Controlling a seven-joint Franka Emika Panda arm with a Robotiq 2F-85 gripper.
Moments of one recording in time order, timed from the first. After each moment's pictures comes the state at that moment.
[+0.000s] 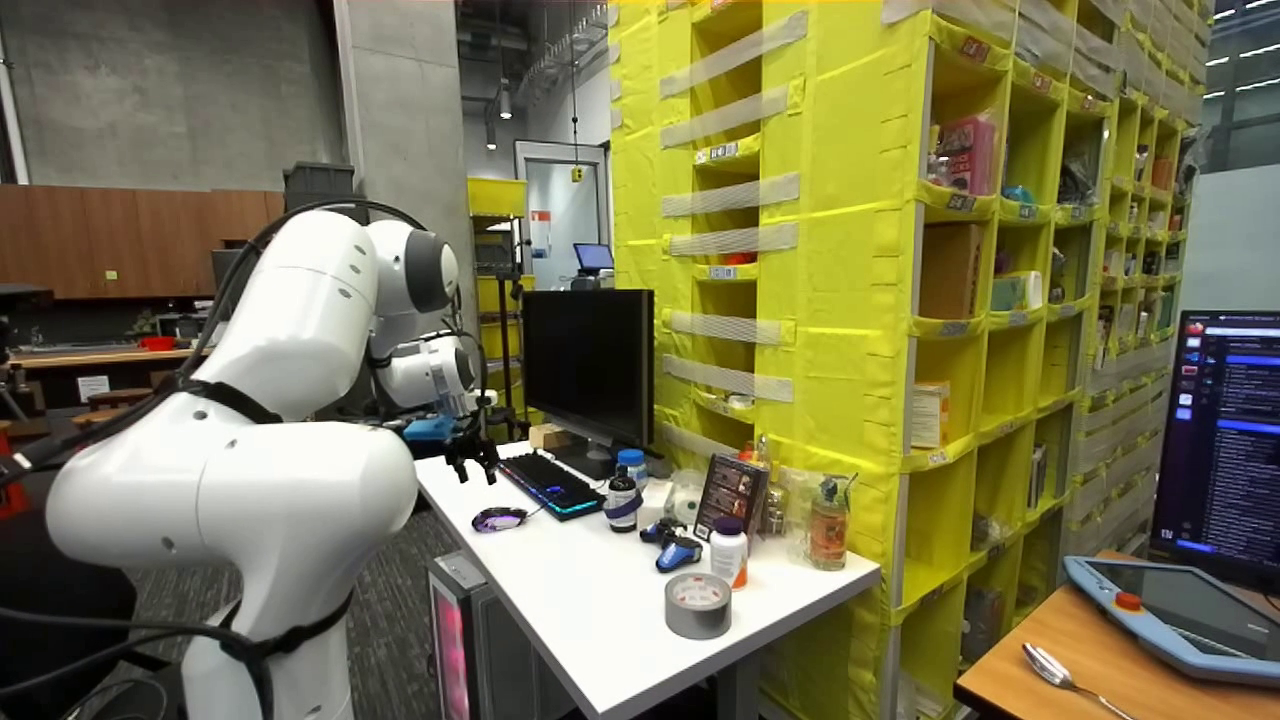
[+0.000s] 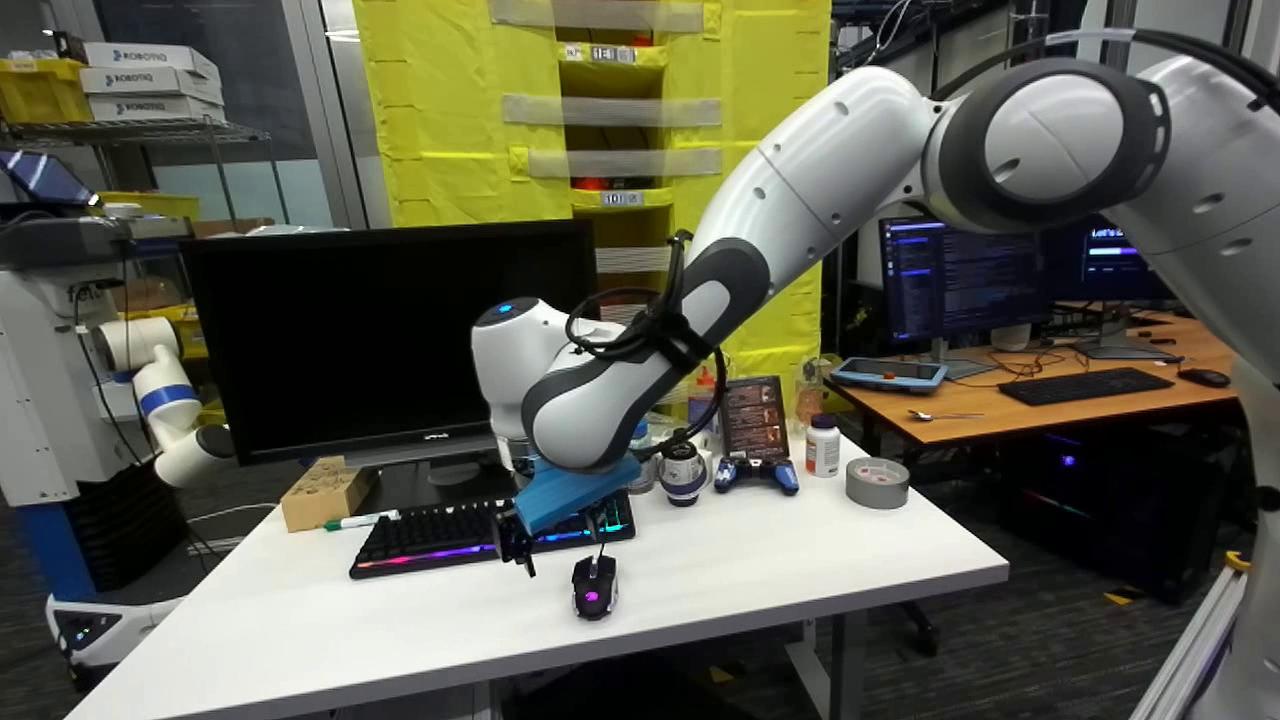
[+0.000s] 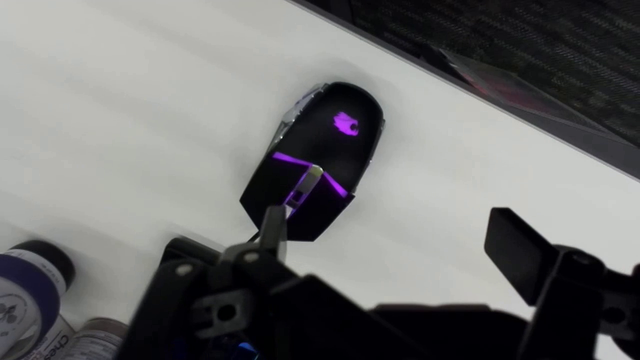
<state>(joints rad) 0.60 0.68 0.05 -1.55 -0.29 2.27 0.83</state>
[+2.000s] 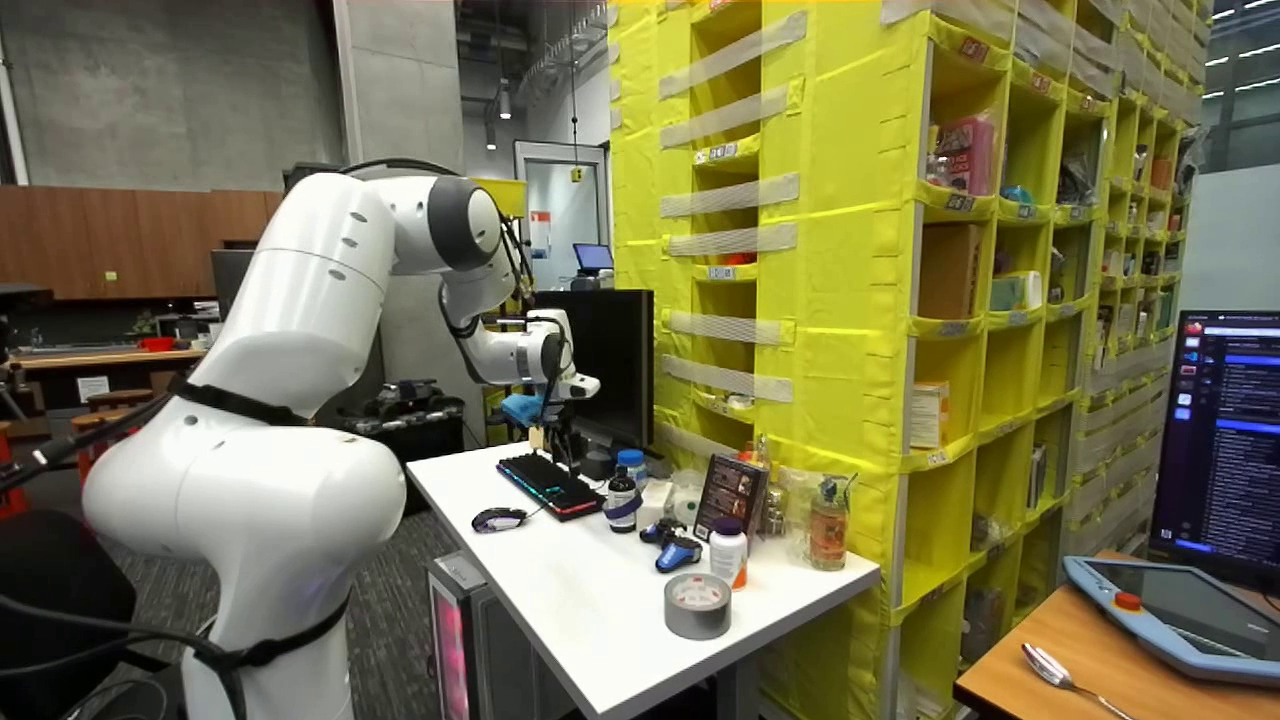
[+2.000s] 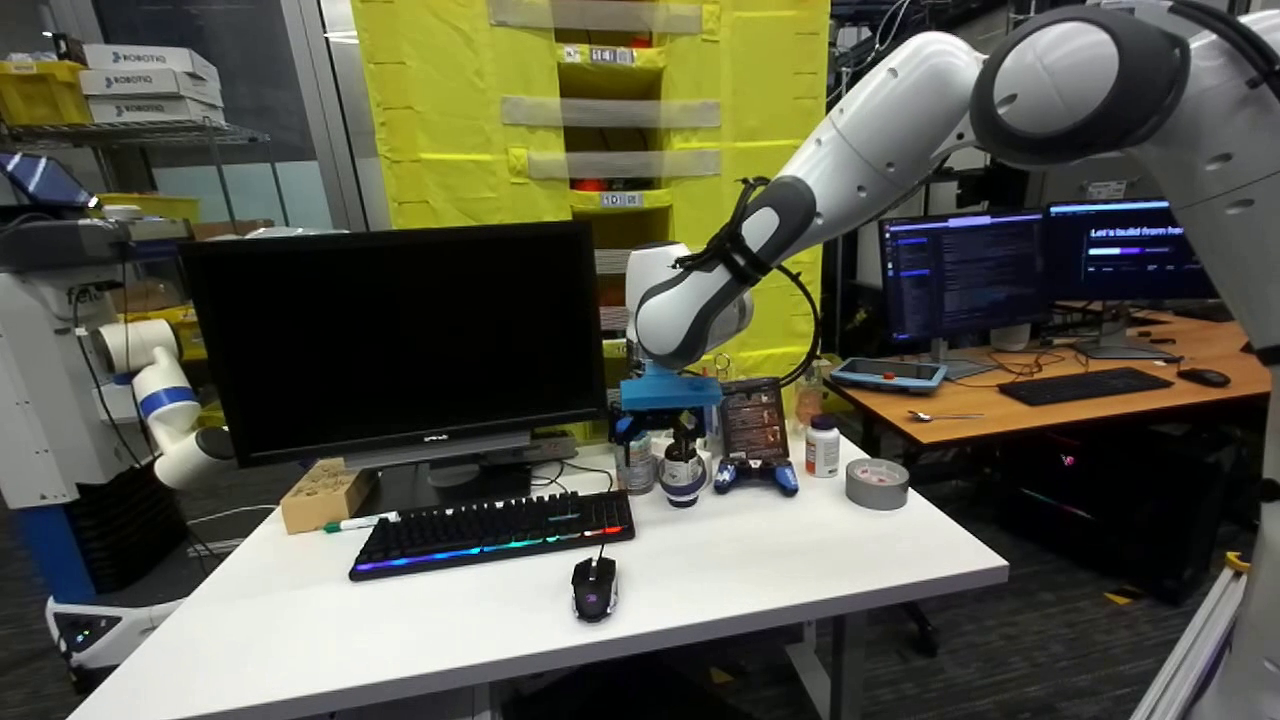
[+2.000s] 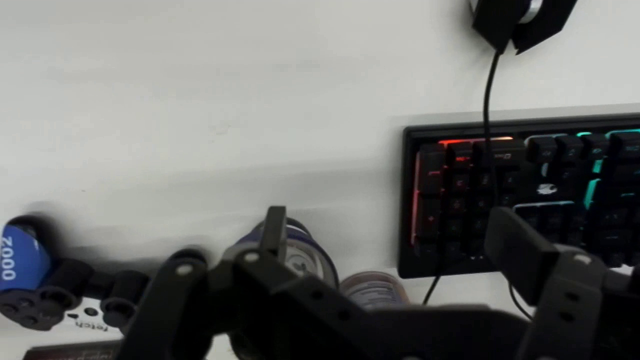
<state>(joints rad) 0.29 0.49 0.01 -1.79 -0.05 2.41 0.84</state>
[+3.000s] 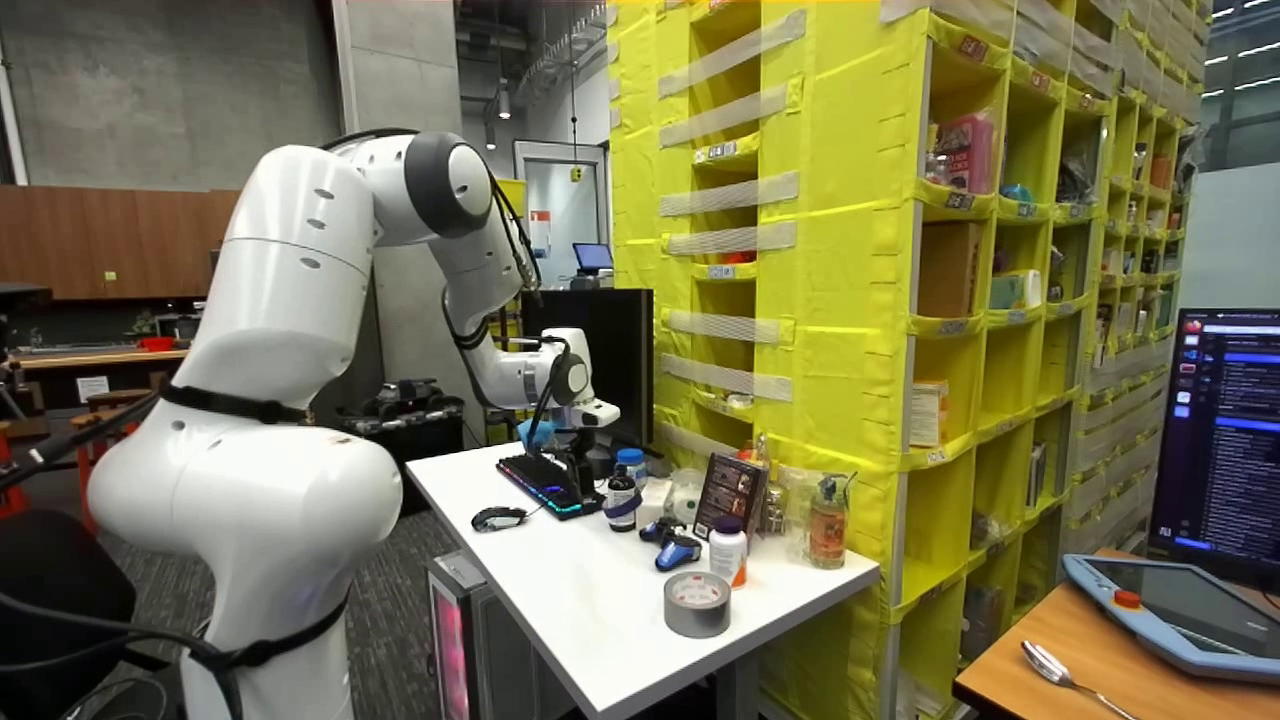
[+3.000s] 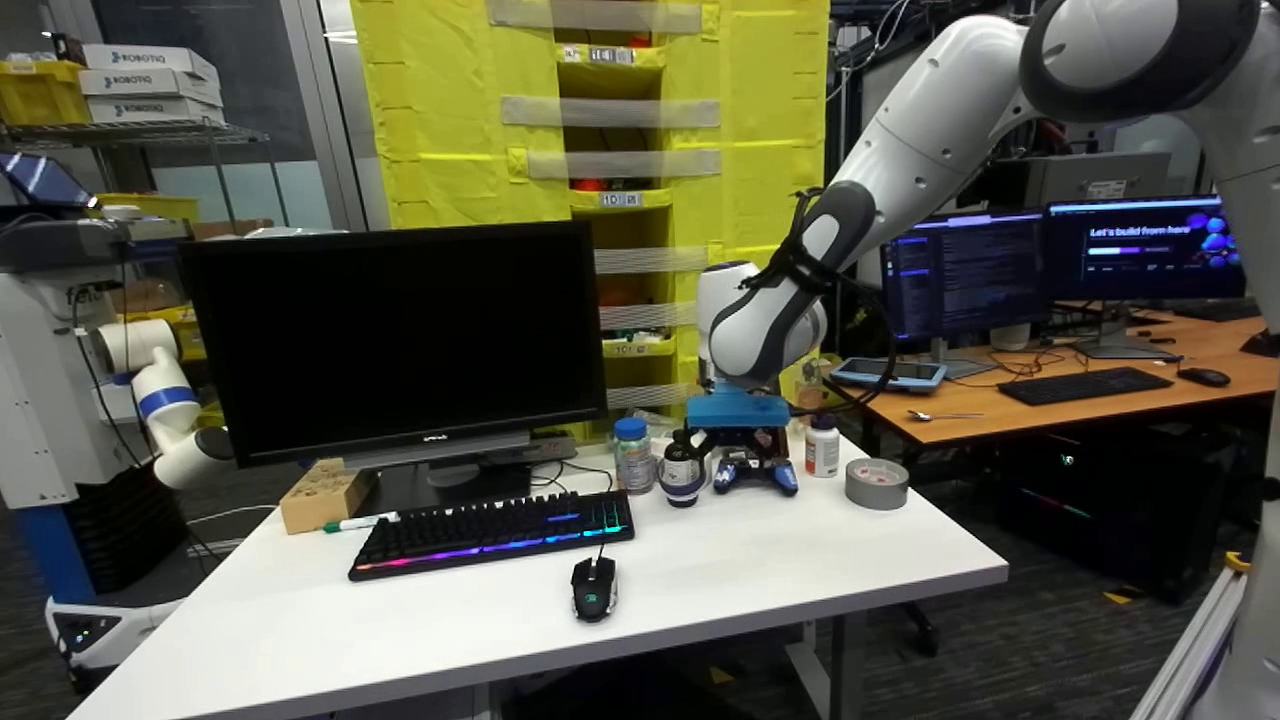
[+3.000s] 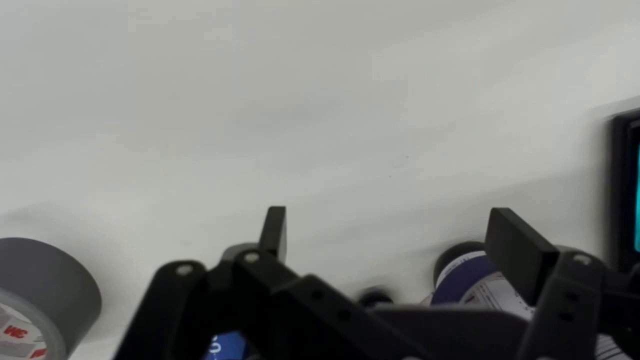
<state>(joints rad) 0.24 0.36 -0.06 -2.11 -0.06 2.53 0.98</state>
